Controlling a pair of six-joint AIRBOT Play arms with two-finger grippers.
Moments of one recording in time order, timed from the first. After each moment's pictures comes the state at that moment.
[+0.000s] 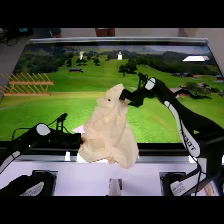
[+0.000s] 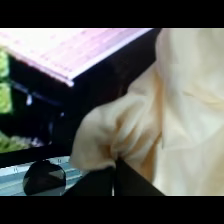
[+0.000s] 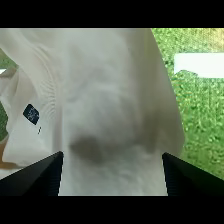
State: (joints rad) left arm -0.25 -1.10 0.46 0.89 -0.89 -1.47; right arm 0.27 -1.75 1.40 -0.99 0.91 1.70
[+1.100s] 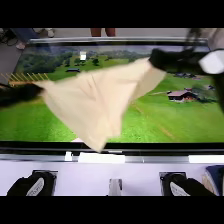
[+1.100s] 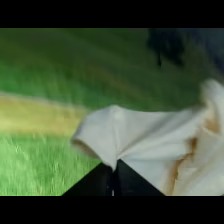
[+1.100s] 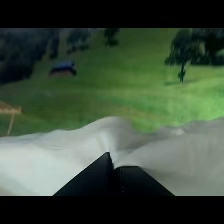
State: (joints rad) left arm 0.12 -0.78 1.15 1.05 -0.97 -1.55; right arm 0.10 -1.14 1.50 -1.10 0.91 1.59
